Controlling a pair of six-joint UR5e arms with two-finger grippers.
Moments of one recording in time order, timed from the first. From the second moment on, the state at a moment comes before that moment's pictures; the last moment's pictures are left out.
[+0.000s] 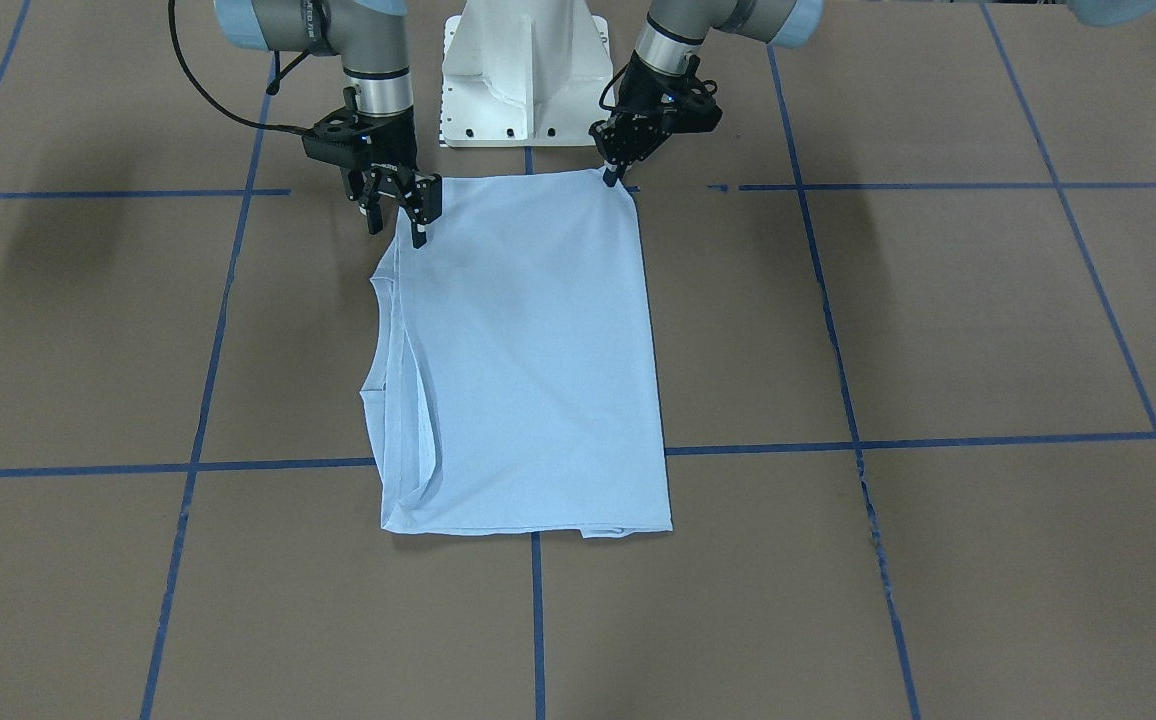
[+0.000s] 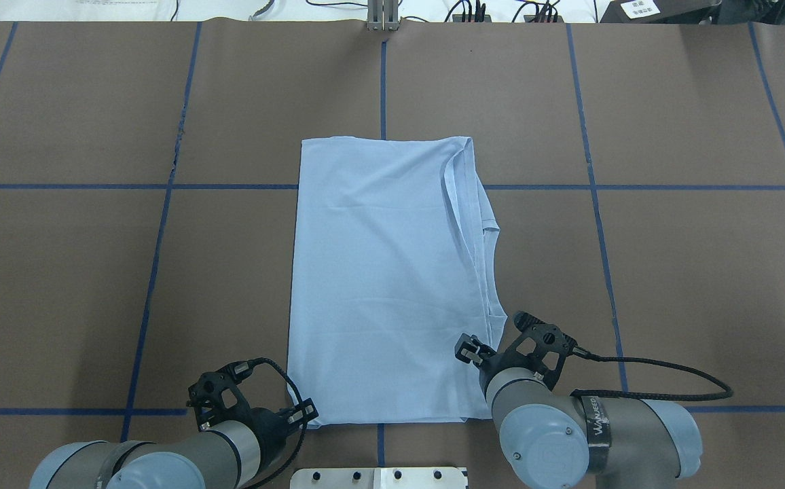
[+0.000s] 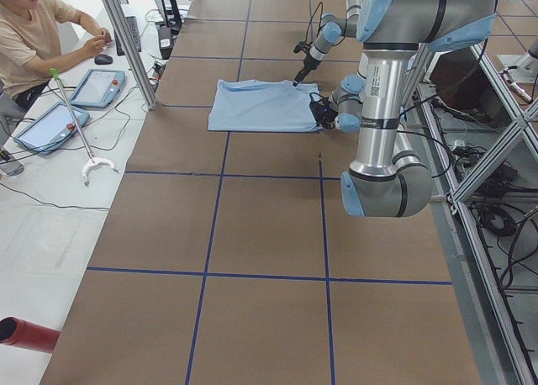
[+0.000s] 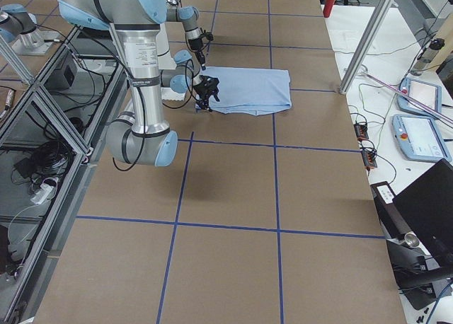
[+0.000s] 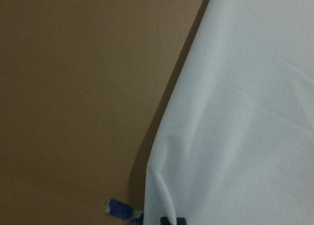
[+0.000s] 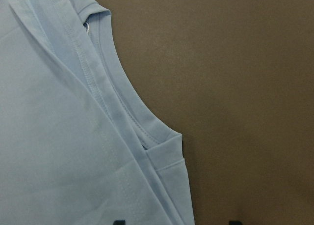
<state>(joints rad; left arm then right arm) -0.02 -1.81 -1.94 -2.07 -1.29 -1.98 0.10 -1.29 1.95 -1.47 1.19 2.03</state>
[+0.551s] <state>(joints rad) -0.02 -1.81 -1.94 -2.07 -1.29 -1.98 0.10 -1.27 1.92 -1.47 1.19 2.03</state>
